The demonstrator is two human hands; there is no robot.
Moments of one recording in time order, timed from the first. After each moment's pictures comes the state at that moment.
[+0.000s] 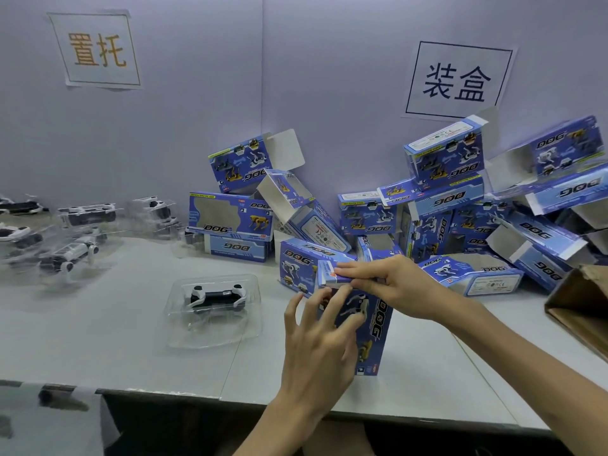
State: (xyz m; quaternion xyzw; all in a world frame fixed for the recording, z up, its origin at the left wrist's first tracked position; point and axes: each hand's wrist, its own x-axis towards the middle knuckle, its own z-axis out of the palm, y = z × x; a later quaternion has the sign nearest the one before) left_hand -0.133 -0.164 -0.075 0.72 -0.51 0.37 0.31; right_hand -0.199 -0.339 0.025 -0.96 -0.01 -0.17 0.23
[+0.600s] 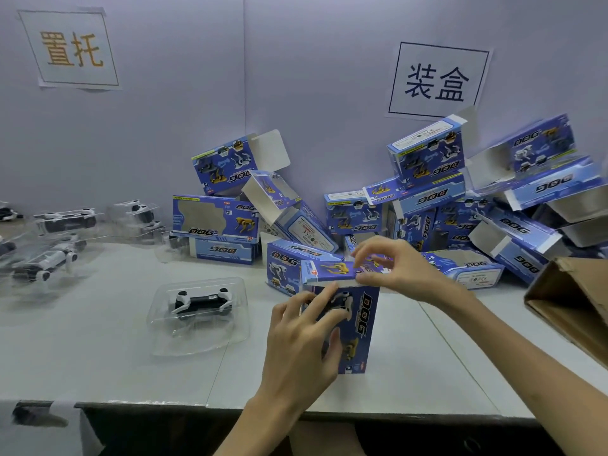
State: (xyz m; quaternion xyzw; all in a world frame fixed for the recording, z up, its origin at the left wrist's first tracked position) left_hand -0.128 -0.159 -0.065 0.71 -0.54 0.29 0.35; right_hand -0.214 -0.353 0.038 -0.91 0.06 -0.22 0.34
